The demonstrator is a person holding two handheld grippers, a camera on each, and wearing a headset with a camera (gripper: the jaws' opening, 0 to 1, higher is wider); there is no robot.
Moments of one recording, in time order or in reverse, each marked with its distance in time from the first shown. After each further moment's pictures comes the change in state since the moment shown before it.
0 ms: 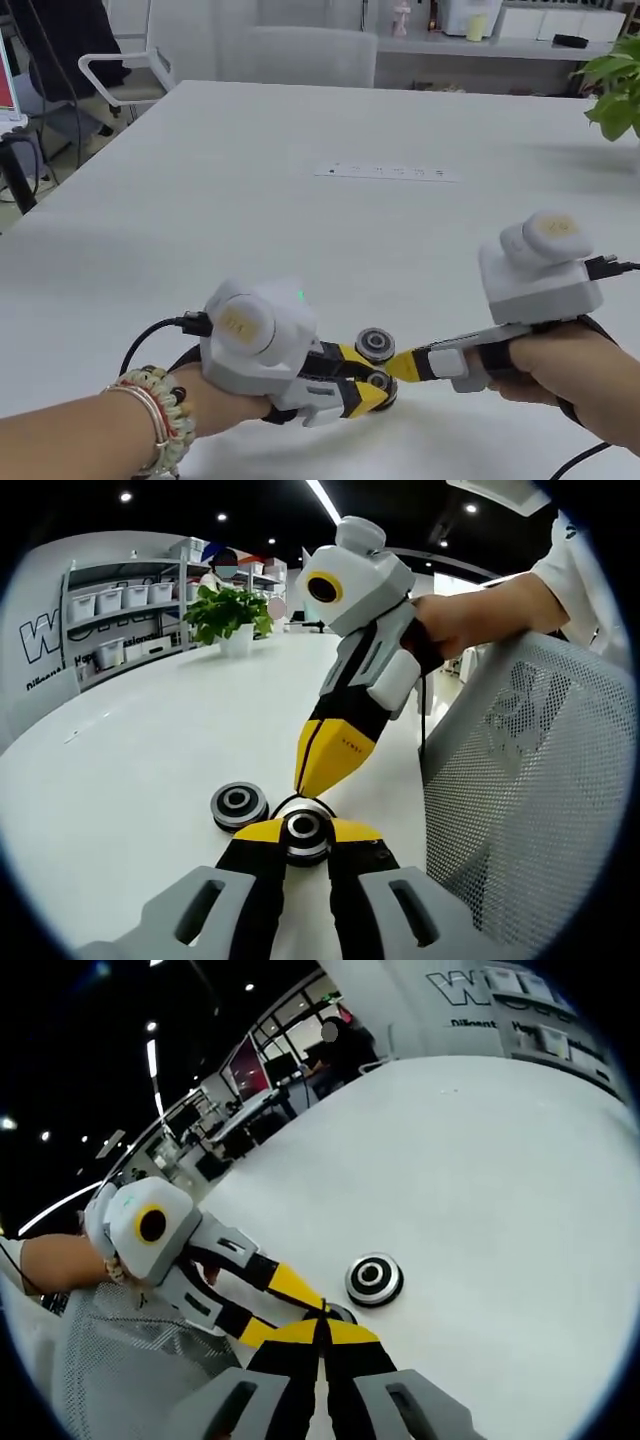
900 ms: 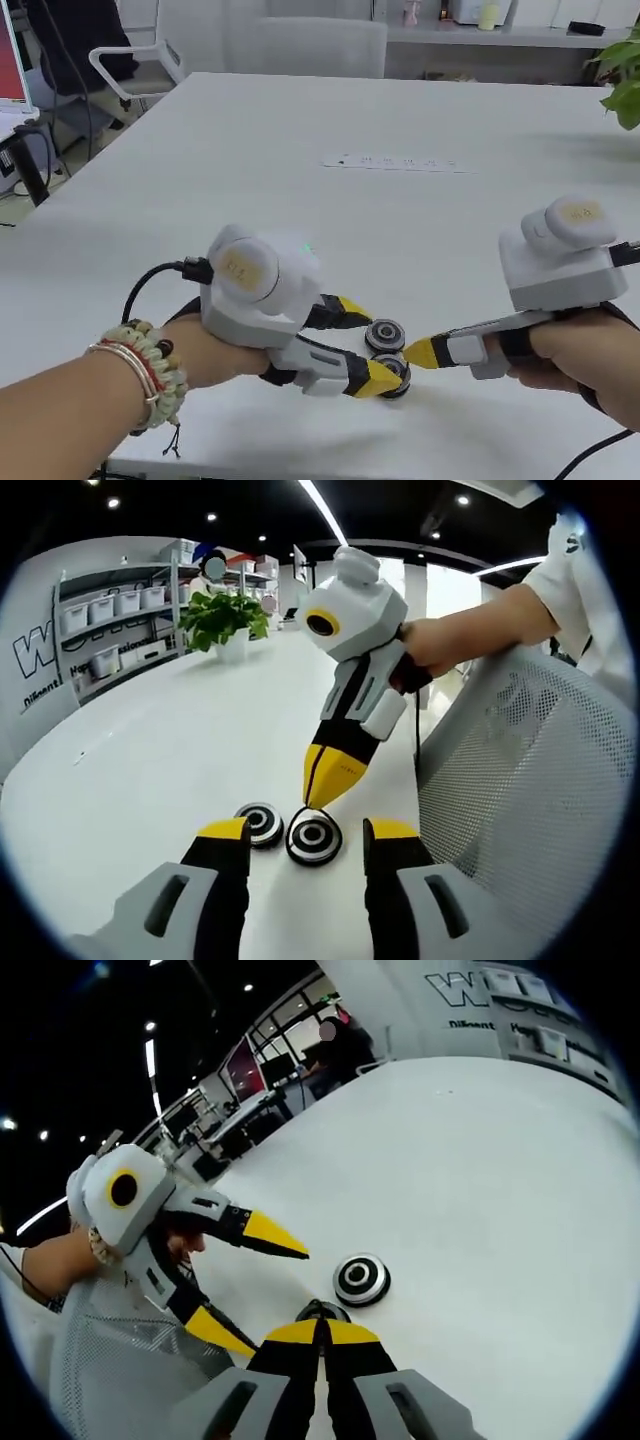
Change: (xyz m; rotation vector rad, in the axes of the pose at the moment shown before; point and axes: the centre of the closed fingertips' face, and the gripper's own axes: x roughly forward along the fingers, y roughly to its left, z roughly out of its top) left arm -0.021 0.005 0.027 0.078 0.036 -0.013; right arm -0.004 -0.006 0.000 0.000 -0.003 -0.012
